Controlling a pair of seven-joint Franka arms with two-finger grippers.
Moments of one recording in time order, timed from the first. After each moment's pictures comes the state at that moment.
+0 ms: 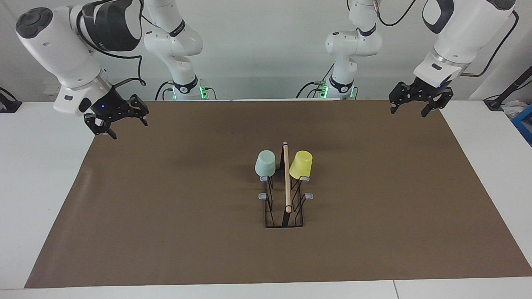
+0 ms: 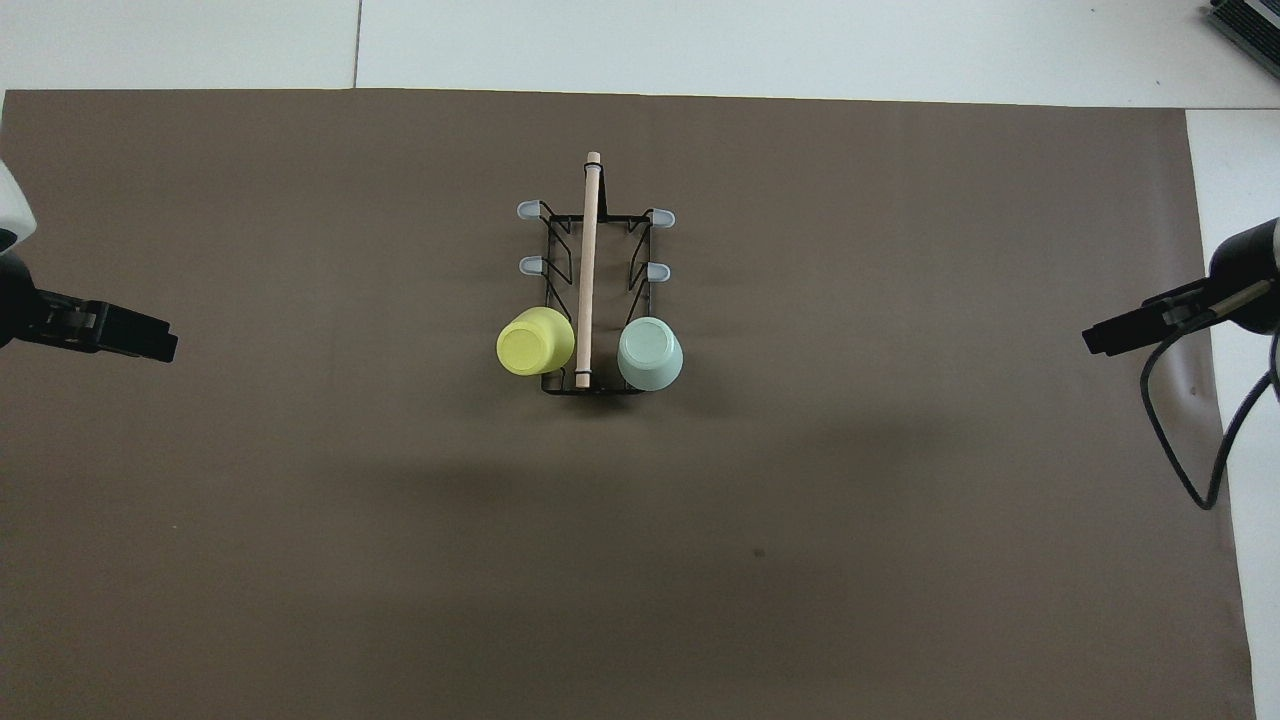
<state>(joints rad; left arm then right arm) -0.10 -0.04 0.04 -1.63 -0.03 1.57 0.15 -0.01 0.05 -0.05 -1.62 0.01 1.64 -0.33</state>
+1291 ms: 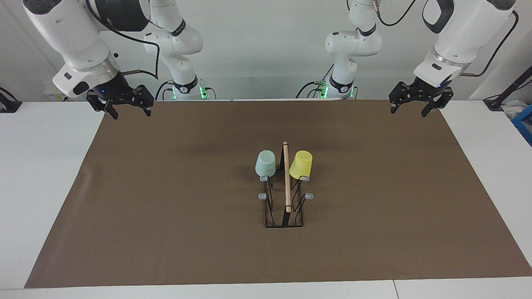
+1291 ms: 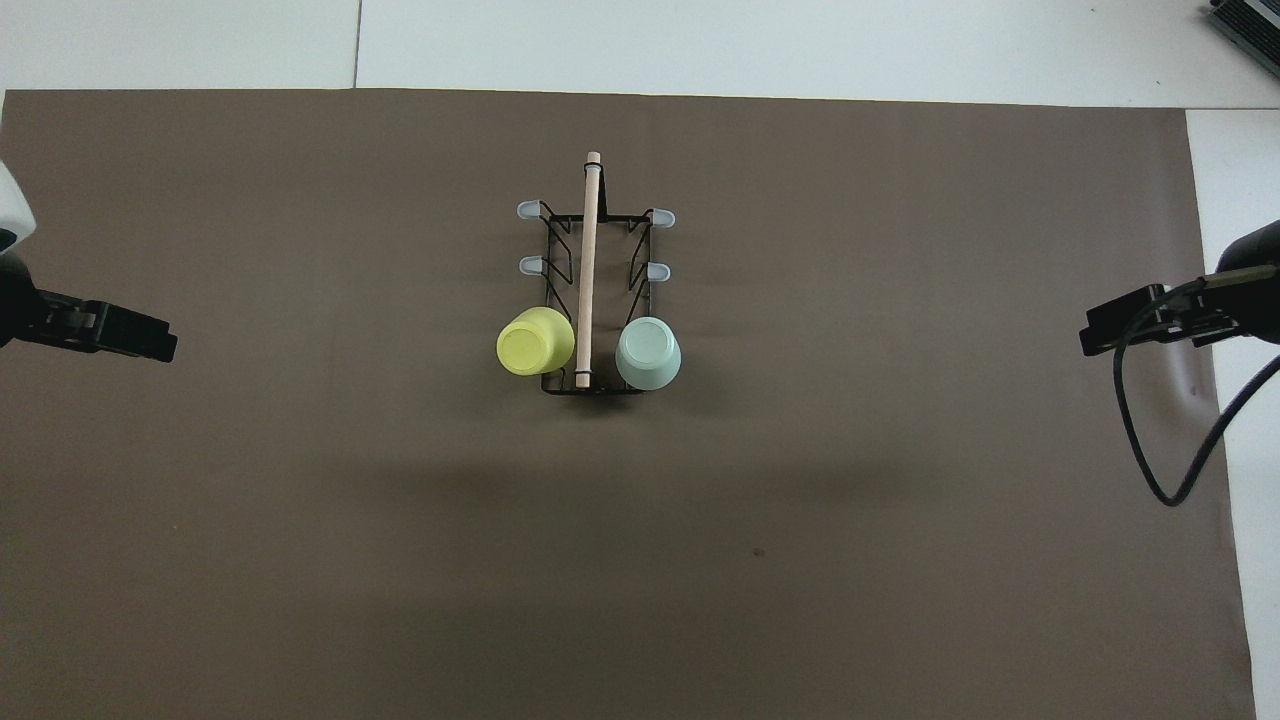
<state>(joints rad) -0.10 -0.04 0.04 -1.63 -0.03 1.57 0.15 0.12 0.05 -0.13 -1.51 0.03 1.47 -0.07</state>
